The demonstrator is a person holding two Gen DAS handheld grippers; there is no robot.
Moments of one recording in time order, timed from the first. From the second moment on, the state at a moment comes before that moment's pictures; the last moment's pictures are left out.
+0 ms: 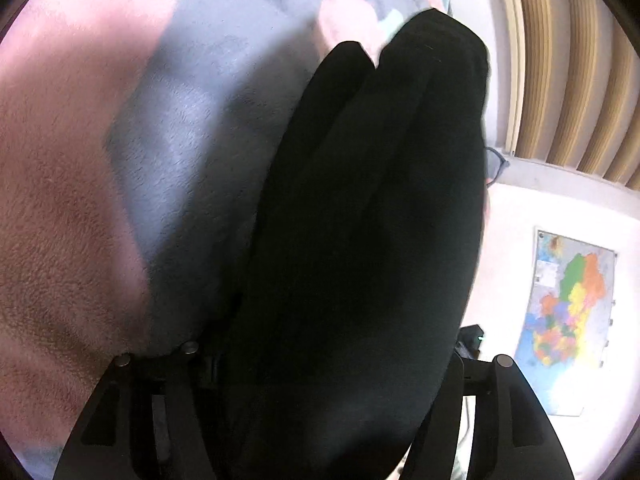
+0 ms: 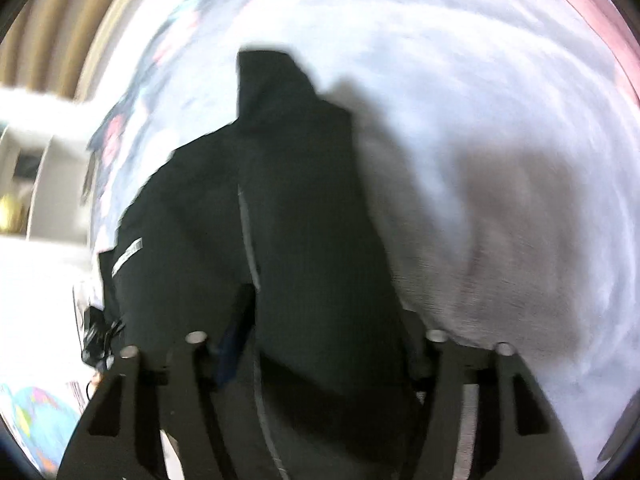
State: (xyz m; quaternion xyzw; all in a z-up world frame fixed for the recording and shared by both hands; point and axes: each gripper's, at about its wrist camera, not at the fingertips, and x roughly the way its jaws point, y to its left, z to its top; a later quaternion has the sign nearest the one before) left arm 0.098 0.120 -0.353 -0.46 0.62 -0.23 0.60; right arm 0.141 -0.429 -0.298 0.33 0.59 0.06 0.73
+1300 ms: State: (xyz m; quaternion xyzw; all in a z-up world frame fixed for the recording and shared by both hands) left arm 0.009 -0.009 -0.021 0.02 0.39 -0.10 0.91; right arm 0.069 -0.217 -0.022 0.02 0.46 -0.04 0.89
